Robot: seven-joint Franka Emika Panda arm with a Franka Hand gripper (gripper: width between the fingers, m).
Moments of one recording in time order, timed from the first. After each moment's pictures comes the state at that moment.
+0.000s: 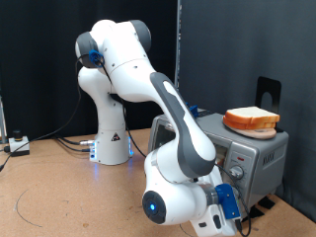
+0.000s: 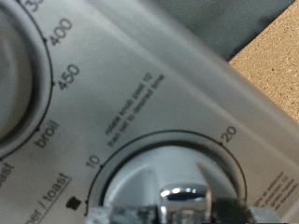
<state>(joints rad) -0.35 0.81 0.38 -1.74 0.92 1.76 -0.75</state>
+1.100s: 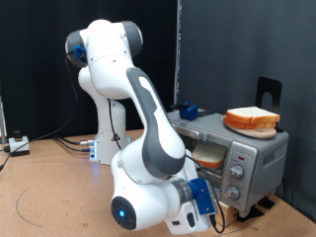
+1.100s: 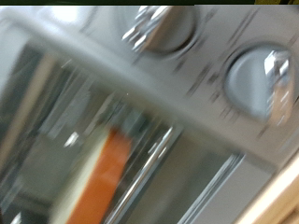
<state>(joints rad) -0.44 0.81 0.30 -1.62 0.80 1.42 -0.65</state>
